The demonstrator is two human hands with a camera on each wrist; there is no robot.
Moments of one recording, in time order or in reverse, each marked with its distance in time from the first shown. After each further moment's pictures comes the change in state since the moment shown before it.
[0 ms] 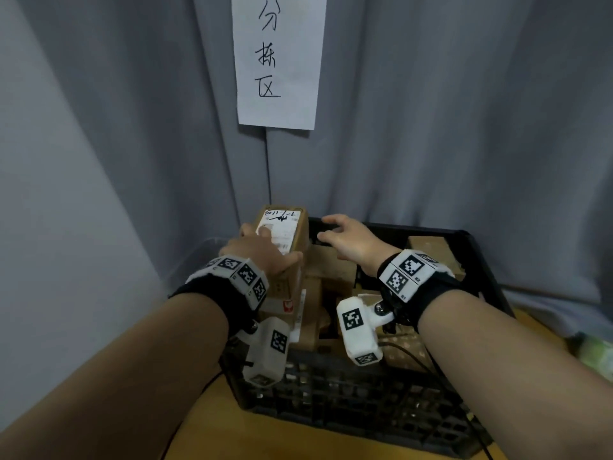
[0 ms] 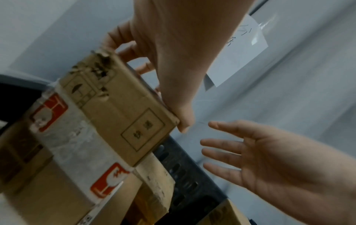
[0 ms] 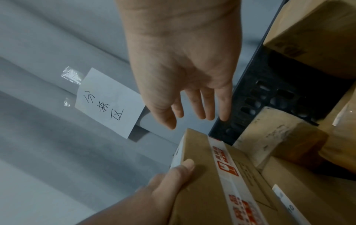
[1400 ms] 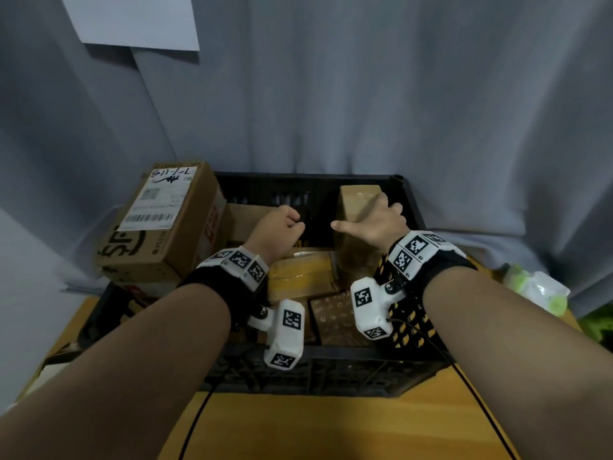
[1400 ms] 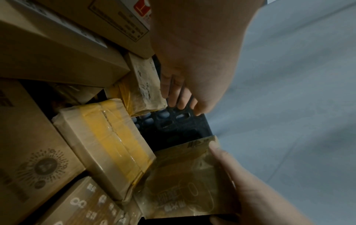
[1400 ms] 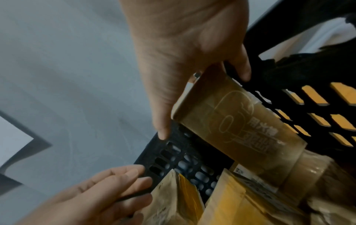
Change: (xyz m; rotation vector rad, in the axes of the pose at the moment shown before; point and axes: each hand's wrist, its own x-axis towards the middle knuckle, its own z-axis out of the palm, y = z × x) left_hand 0.015 0.153 0.080 -0.692 -0.078 0.439; right_hand 0.011 0.150 -0.113 -0.479 0.348 0.421
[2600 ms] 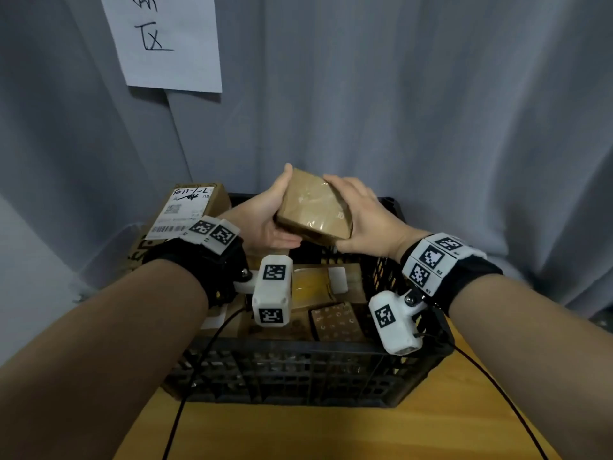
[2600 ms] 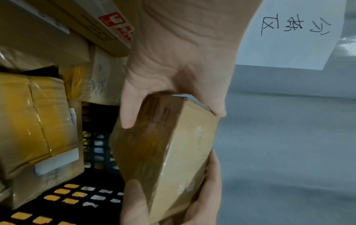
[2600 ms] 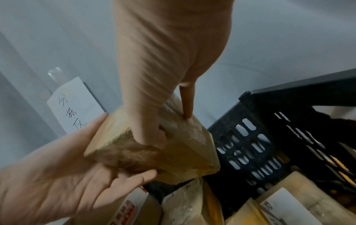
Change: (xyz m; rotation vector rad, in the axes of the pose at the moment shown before) left_hand -0.027 0.055 -0.072 -0.804 -0.235 -0.459; right_hand -0.051 -0.024 -0.051 -0.038 -0.016 -0.889
